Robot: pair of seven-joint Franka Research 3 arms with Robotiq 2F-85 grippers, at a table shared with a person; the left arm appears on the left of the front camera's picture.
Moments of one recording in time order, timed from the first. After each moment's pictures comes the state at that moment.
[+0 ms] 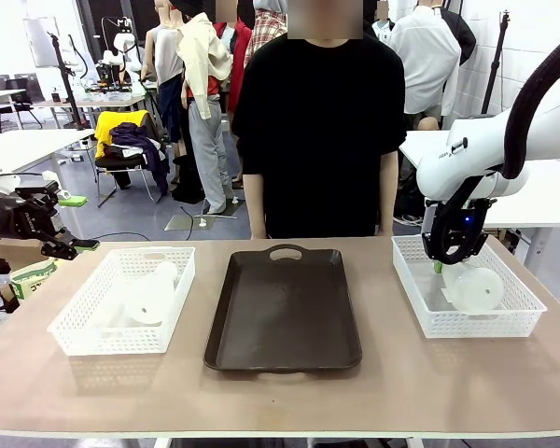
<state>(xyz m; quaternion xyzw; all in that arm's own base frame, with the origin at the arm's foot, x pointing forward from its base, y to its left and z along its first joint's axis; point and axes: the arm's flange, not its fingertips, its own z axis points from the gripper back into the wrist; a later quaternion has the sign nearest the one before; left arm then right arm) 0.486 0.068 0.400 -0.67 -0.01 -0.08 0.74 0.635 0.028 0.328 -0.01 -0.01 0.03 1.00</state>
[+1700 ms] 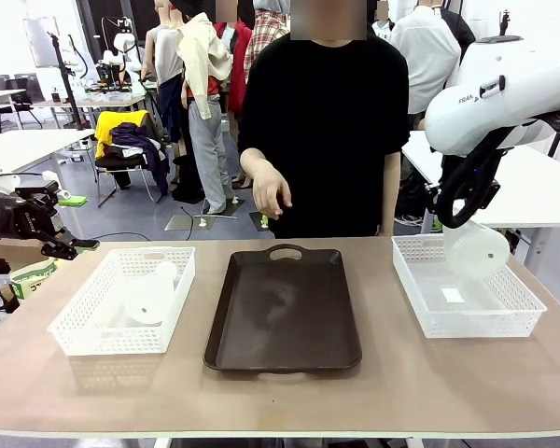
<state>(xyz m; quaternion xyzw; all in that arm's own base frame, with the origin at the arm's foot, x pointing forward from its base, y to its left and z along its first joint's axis) 0.486 0.068 0.400 -0.67 -0.01 -0.08 0.74 0.566 0.062 0.464 -0.02 -0.10 0.00 0.99</state>
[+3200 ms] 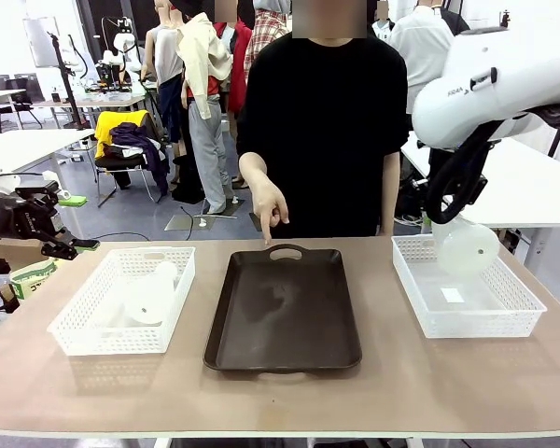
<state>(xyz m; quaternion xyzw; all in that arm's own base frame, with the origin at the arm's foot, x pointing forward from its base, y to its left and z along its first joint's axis) 0.486 0.068 0.400 -0.67 -0.01 -0.08 0.74 0.555 0.100 0.484 -0.03 -0.10 0.03 0.99</state>
